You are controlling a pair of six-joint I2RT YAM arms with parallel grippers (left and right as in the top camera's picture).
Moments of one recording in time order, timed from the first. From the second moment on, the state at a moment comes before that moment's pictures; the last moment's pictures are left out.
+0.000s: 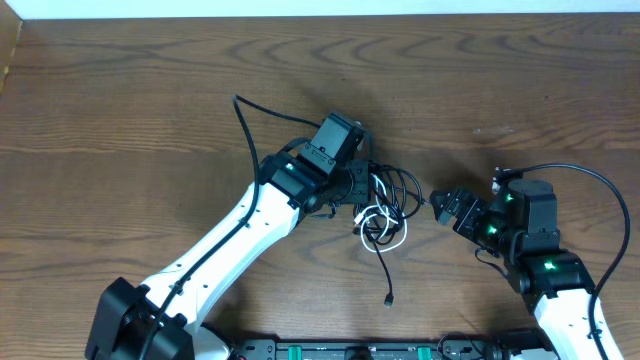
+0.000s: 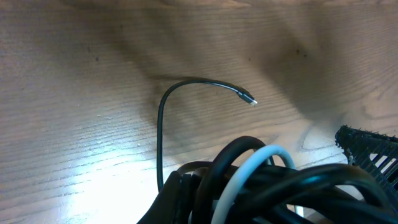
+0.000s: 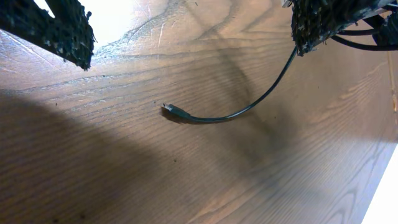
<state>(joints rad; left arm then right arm) -0.65 1.54 1.19 -0.69 0.20 -0.61 0.12 0.94 0.50 -0.42 -0.30 0.70</state>
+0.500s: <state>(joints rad) -0.65 1.54 1.19 -0.69 0.20 -0.61 0.12 0.94 0.50 -0.42 -0.30 0.70</state>
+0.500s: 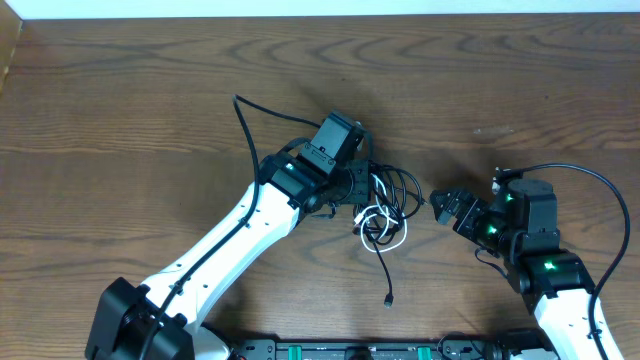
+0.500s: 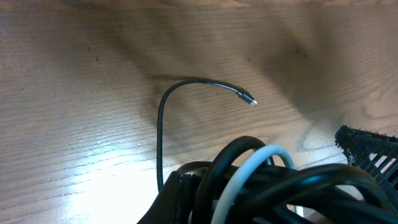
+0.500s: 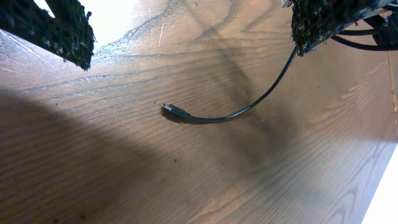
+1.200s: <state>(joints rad) -0.65 1.54 1.19 -0.72 0.21 -0.76 0.12 0.94 0.50 -0.41 -0.29 0.71</state>
